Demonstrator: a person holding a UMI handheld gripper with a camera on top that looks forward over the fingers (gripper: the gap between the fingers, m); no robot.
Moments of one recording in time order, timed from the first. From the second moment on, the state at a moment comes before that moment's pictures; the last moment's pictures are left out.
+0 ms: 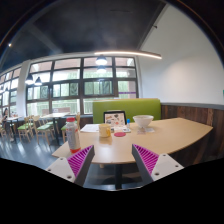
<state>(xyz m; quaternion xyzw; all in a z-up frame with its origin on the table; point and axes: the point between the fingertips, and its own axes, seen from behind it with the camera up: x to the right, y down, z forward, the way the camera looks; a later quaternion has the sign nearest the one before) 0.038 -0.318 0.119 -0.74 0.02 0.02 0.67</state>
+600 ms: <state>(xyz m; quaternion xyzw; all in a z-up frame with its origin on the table) -0.072 -0.231 0.089 -0.74 -0.04 0.06 0.67</state>
